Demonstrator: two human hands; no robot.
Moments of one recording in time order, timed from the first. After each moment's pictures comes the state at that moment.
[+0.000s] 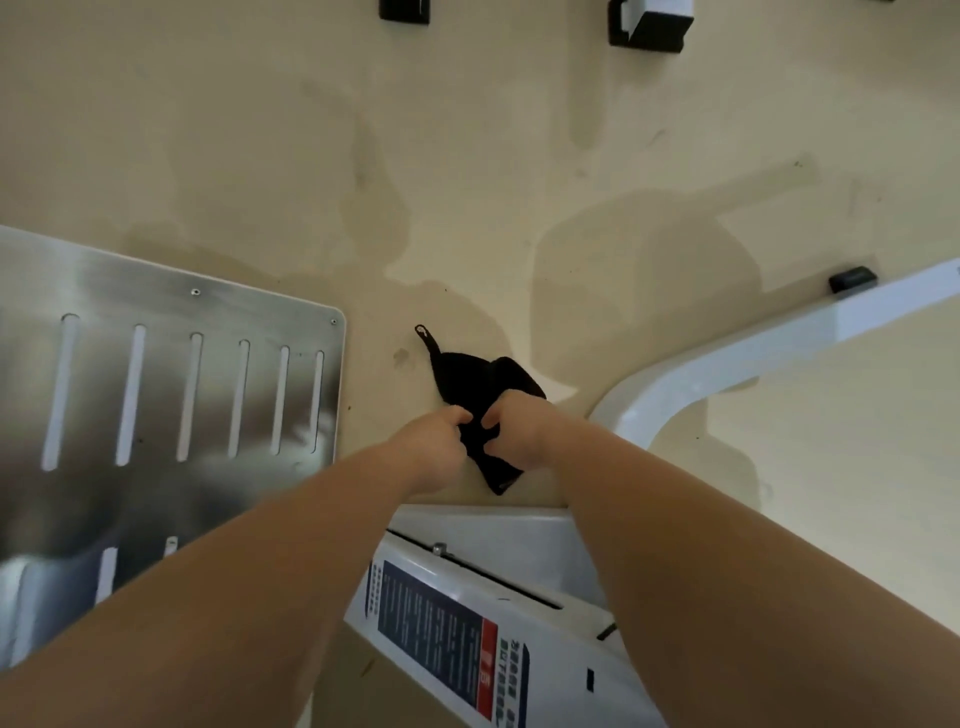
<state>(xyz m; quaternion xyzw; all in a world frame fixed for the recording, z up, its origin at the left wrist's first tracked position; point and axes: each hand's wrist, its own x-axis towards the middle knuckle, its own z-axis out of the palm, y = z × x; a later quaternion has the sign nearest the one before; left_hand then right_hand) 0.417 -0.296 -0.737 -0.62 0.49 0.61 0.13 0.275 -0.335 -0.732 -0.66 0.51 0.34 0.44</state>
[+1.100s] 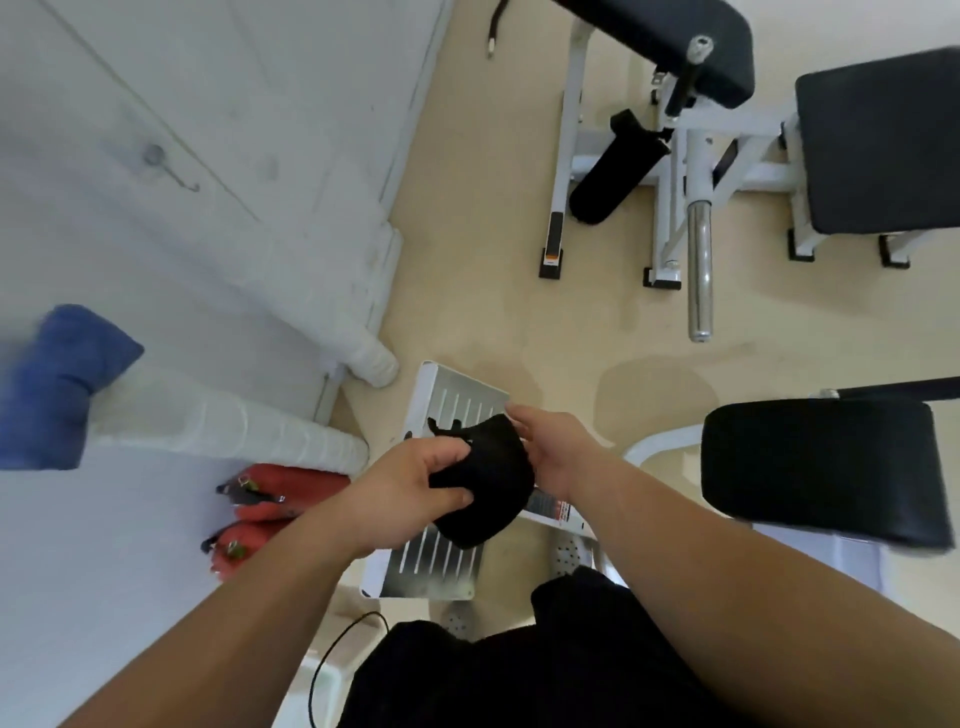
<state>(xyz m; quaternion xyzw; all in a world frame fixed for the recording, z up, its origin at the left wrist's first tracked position) 0.547 -0.117 0.014 -0.65 0.43 0.61 -0.16 0.376 -0.210 -0.059 -0.11 0.56 -0.16 0.80</state>
